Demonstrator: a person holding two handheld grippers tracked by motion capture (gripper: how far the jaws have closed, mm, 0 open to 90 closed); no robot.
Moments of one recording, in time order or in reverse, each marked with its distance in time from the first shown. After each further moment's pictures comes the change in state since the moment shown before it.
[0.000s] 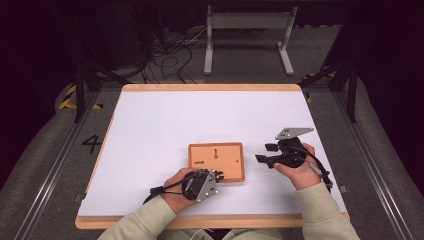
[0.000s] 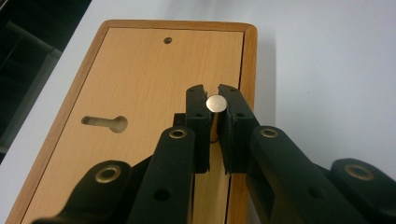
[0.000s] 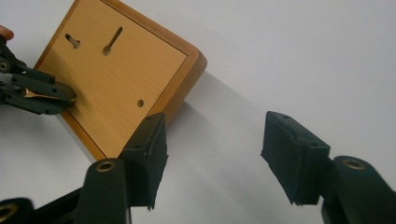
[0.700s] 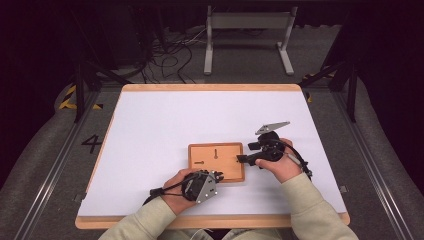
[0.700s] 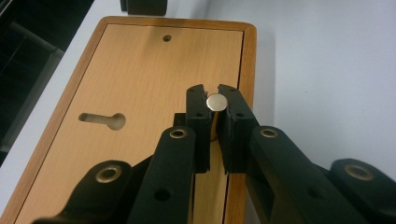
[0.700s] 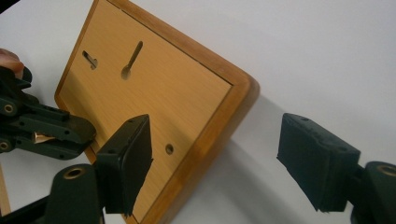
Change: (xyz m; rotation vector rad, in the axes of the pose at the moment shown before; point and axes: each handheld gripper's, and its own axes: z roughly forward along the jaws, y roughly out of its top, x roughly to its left) left arm -0.002 -0.001 -0.001 -0.006 0.008 -0.003; right arm 0.008 0.021 0.054 0.062 0.145 0.066
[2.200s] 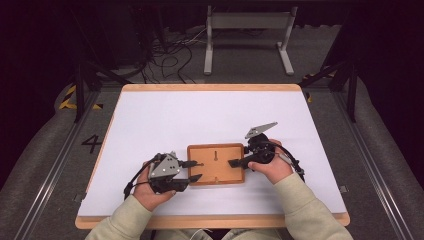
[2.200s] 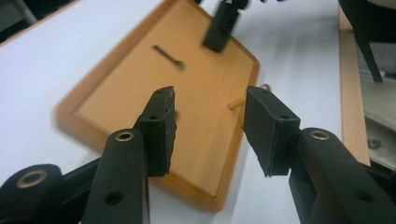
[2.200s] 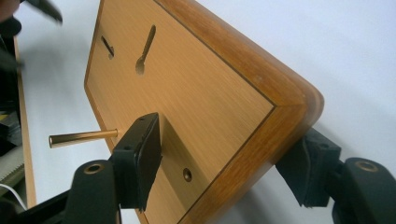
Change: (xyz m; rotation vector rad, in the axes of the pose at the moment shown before) left arm 0.052 -0.043 -0.074 -0.156 -0.147 -0.494; right arm 0.010 0.004 0.017 0.031 0.112 -0.100
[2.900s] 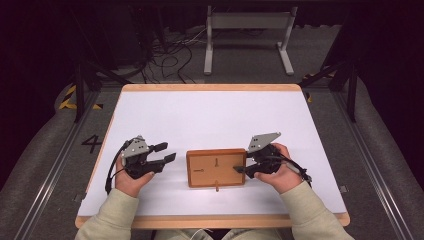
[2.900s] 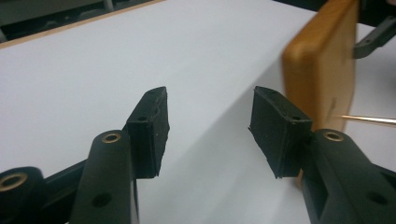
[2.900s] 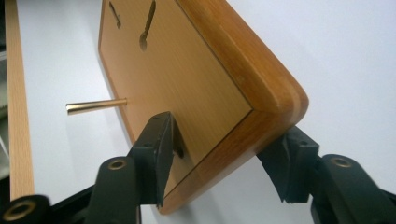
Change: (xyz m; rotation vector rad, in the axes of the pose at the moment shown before) left arm 0.054 -0.034 -0.031 -0.049 0.192 -0.235; right arm 0.036 -0.007 -0.026 0.019 -0.107 -0.301
